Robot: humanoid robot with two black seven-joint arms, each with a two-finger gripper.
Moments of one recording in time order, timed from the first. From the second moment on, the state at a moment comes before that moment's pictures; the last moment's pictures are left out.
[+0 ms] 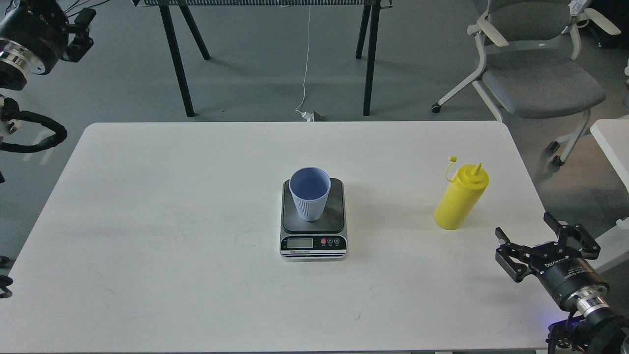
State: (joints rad) left arm -1.13 0.48 -0.34 -0.21 0.18 -0.49 -0.49; right arm 0.01 -0.80 0.67 1.40 0.80 0.49 0.31
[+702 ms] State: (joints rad) left arm -1.12 0.49 -0.34 -0.21 0.18 -0.49 -0.49; right arm 0.12 -0.58 0.62 1.22 0.71 0.49 0.31
